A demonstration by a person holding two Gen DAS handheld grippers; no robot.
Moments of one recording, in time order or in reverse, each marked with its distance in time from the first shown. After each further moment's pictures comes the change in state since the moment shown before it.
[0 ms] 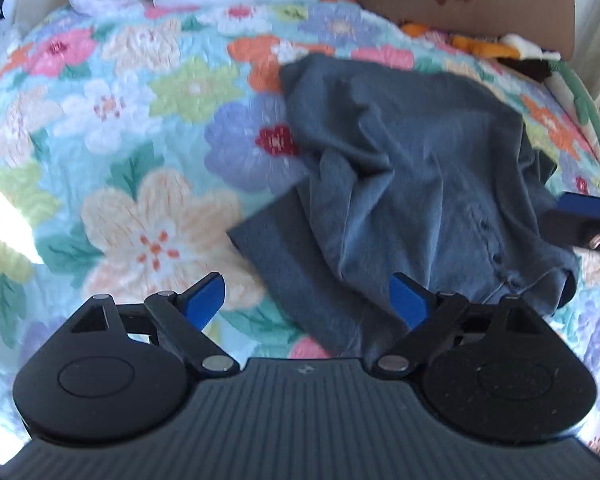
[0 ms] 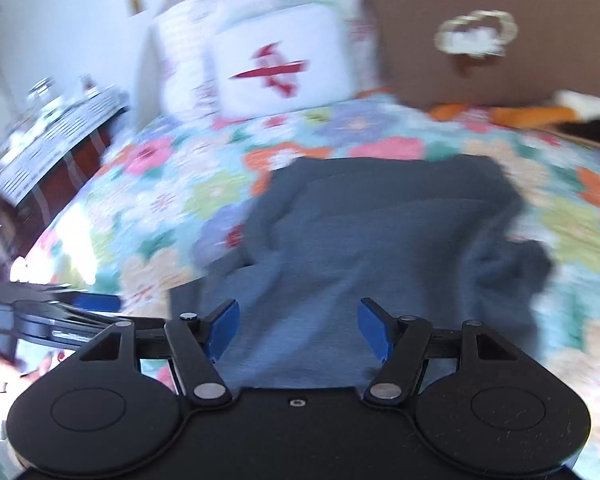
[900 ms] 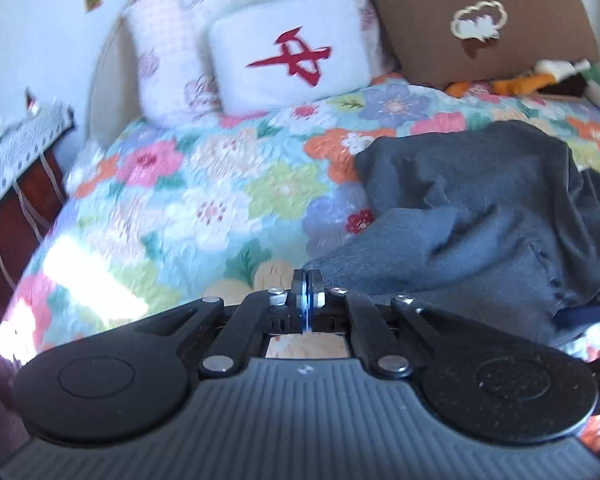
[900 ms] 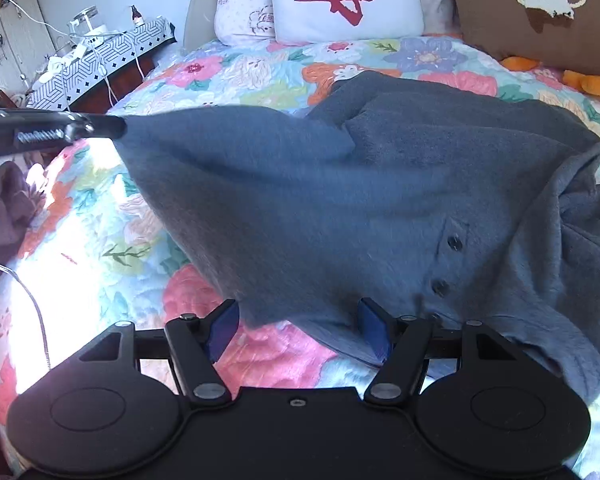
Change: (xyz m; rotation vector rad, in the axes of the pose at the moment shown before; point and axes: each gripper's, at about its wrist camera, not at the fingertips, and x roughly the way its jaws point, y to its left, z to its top) left arm -0.068 -0.006 -0.004 0.120 -0.237 0.284; right arm 0.033 0.011 -0.051 -0.082 0.122 0.045
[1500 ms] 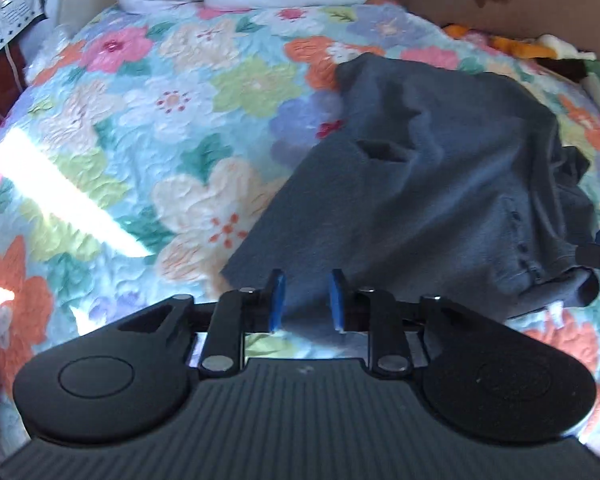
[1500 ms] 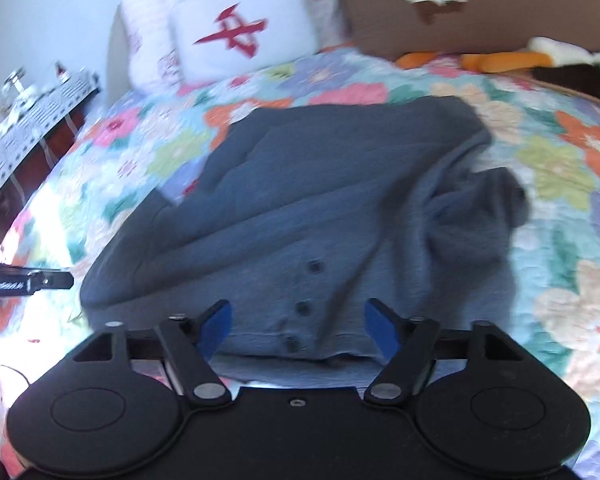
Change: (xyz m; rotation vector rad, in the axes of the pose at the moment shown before) left arm 0.036 0.001 -0.003 -0.106 0.237 -0.180; right arm -0.059 -0.076 0.016 0.228 -0.051 -0.184
